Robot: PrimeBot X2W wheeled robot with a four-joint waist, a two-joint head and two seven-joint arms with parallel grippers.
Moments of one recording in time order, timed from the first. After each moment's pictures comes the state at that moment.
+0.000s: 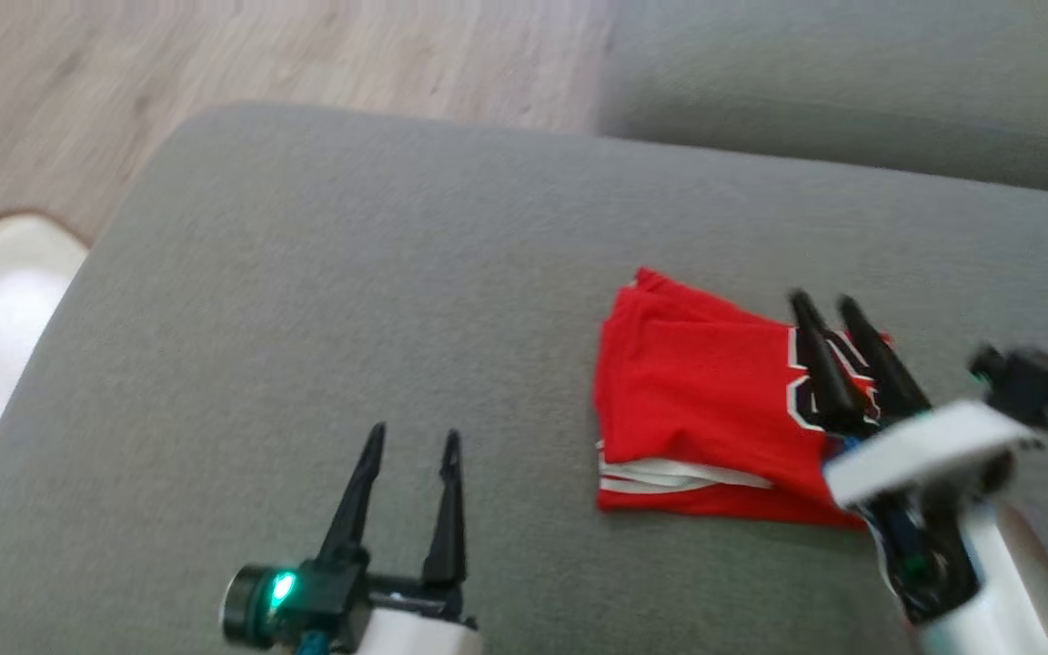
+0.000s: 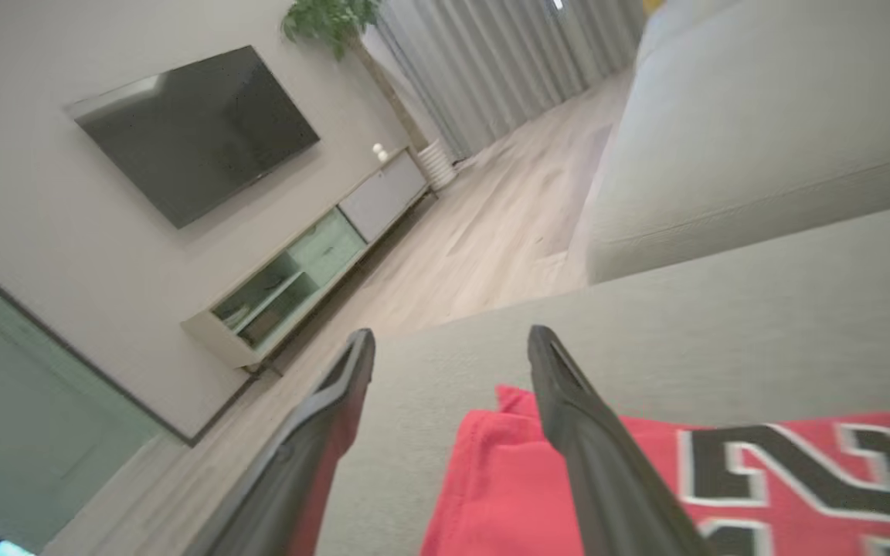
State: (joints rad) left arm 0.01 0.06 -0.48 0.10 -0.24 0.20 -0.25; right arm -0.15 -0.13 0.17 0.15 0.72 0.13 0.06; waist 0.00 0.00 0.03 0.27
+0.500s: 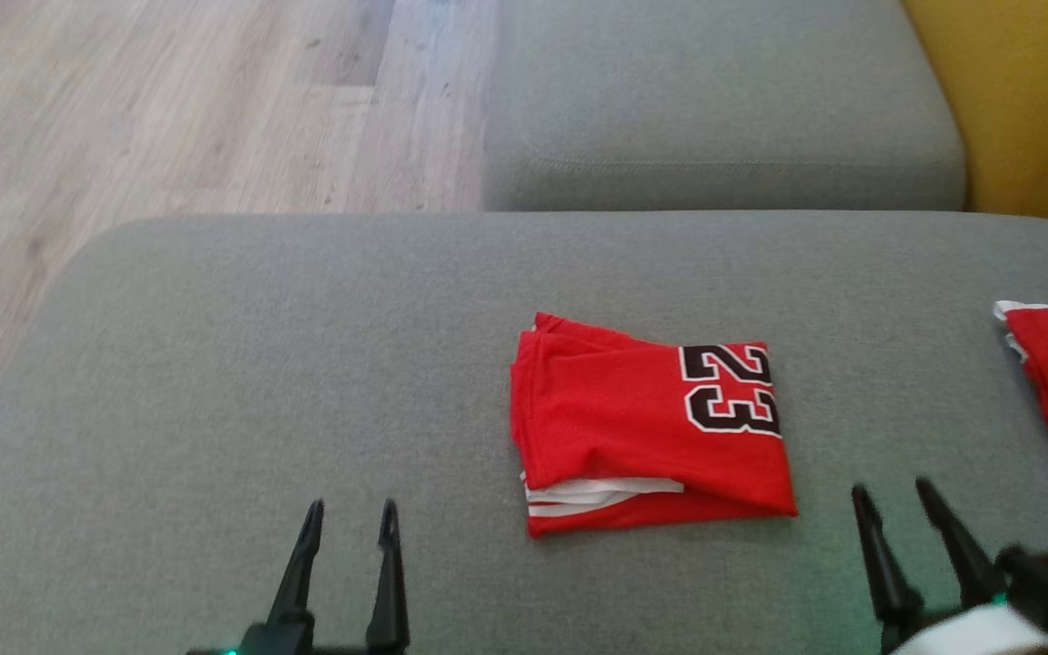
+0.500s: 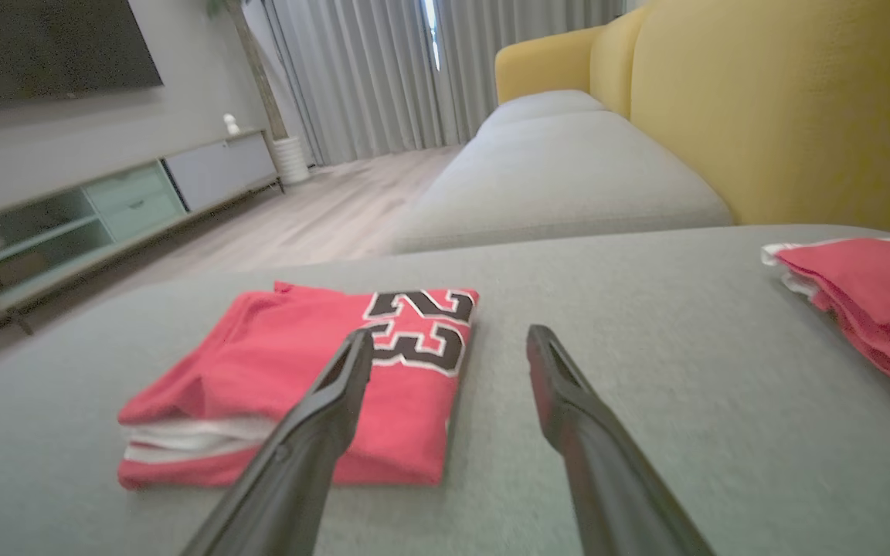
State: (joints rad) left arm 0.15 0.07 -0.36 0.13 -0.22 0.17 -0.25; right arm 0.14 -0.26 0.17 0.25 0.41 0.13 -0.22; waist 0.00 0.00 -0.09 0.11
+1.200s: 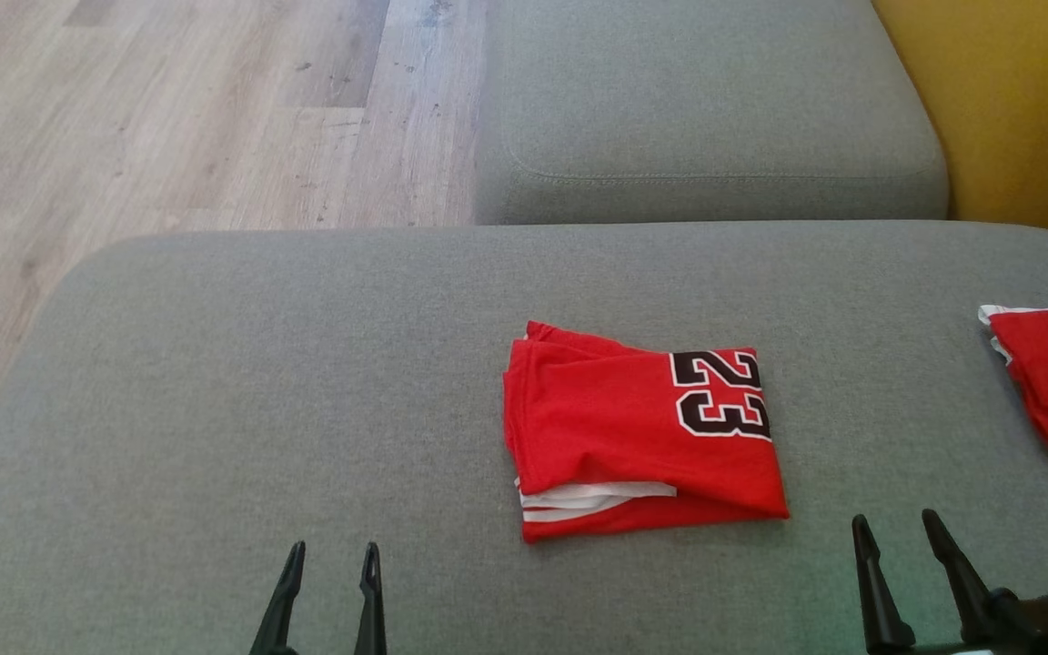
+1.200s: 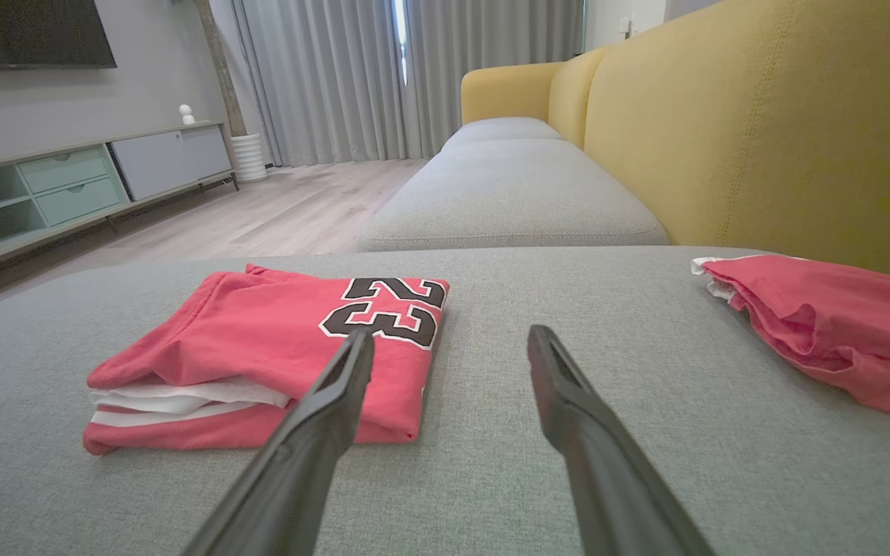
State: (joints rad) left arm 0.23 0.07 -0.29 0.13 -0.14 0.13 -0.25; right arm 0.25 -0.10 0.02 0.19 0.15 0.13 -0.25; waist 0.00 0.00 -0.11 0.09
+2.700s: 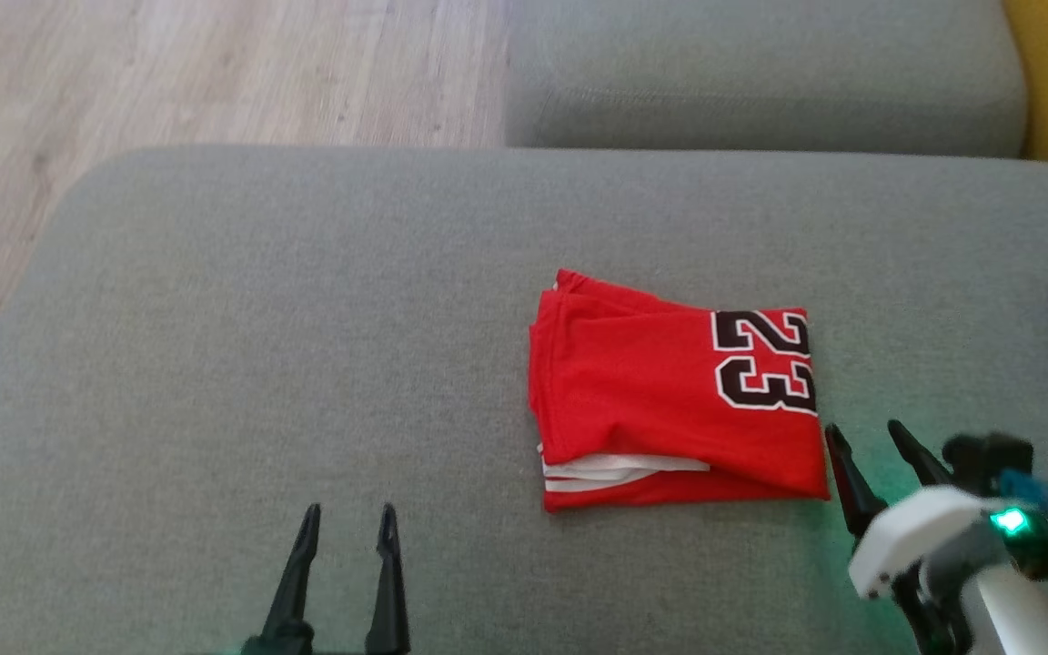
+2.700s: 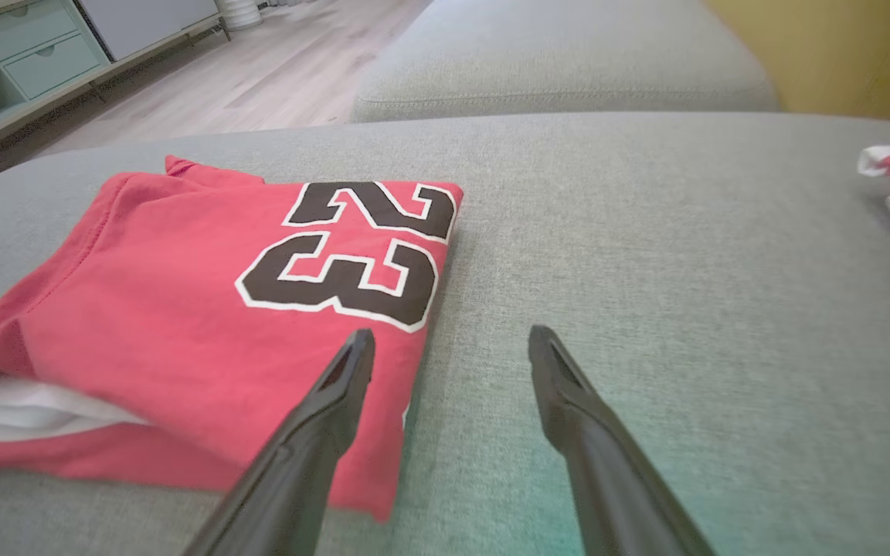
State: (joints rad) left arm 0.21 0.06 -0.34 0.07 -0.18 0.17 -0.25; right arm -0.09 -0.18 0.09 0.48 0.24 0.13 -0.02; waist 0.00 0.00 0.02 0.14
